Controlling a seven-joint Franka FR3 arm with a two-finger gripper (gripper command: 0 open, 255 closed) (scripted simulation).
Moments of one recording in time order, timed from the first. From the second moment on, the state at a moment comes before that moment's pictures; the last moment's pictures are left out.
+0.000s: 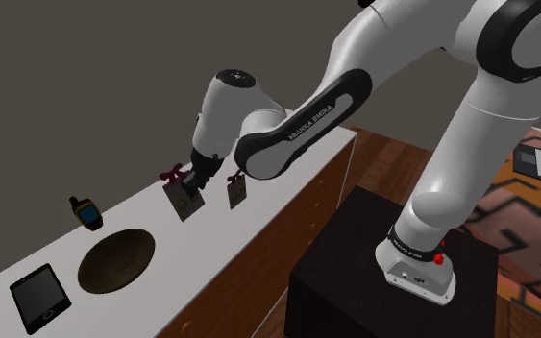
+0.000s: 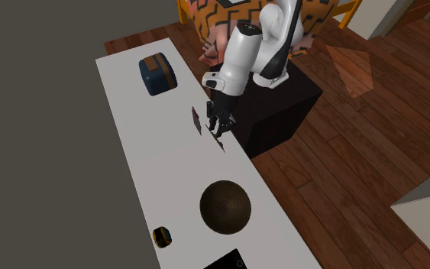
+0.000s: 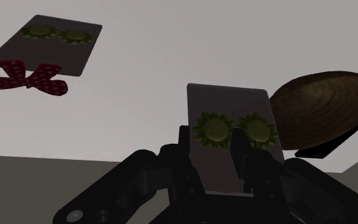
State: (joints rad) arm -0.03 -0.01 0.61 -2.29 -0.11 2.72 0.51
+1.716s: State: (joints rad) arm 0.33 0.57 0.53 -1.54 -0.60 2.41 0.95
